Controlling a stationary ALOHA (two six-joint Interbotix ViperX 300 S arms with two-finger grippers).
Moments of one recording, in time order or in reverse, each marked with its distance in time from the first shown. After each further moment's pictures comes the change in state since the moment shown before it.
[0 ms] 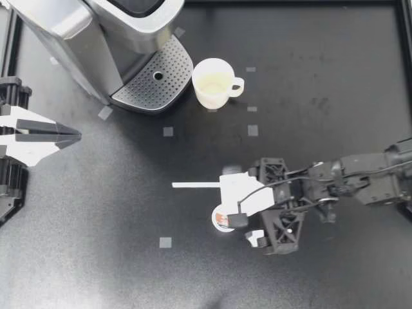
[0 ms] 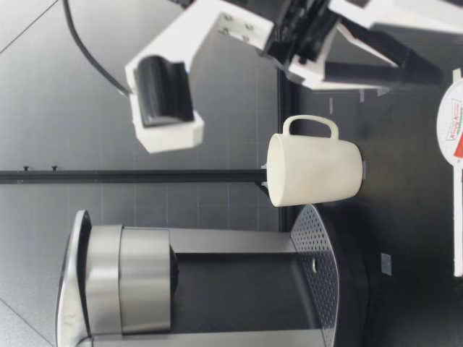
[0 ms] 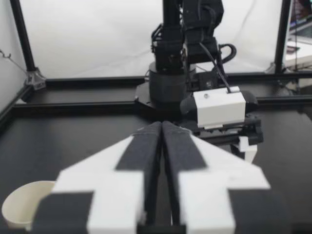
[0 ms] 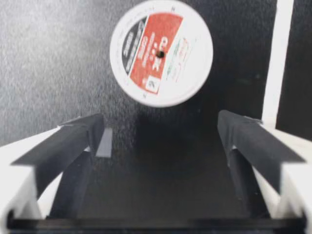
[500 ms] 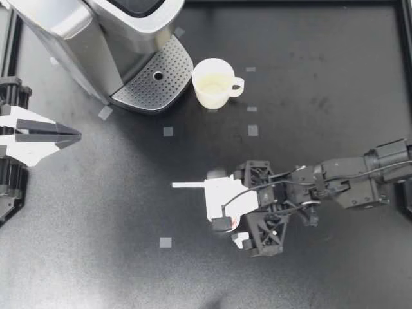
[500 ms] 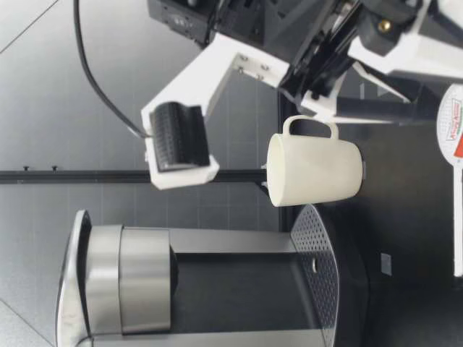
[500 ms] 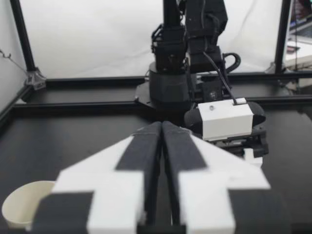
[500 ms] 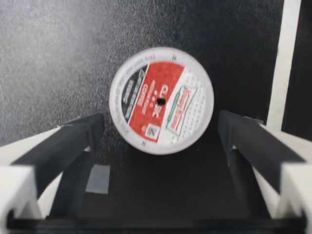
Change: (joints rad) left arm 0.000 0.000 0.002 -0.002 0.000 0.000; right arm 0.002 0.067 -0.074 -0.015 -0.009 -0.006
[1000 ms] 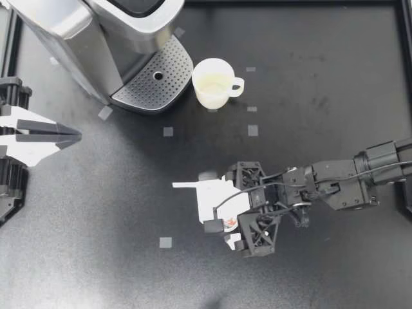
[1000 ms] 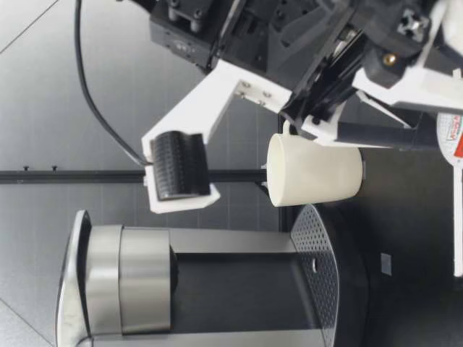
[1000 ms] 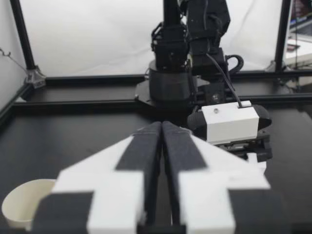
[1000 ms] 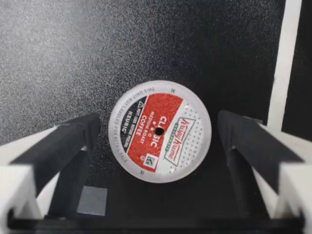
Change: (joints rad) left arm 0.000 0.000 -0.002 0.000 0.005 0.000; right arm 0.000 0.031 -0.041 -0.012 -0.002 -0.005
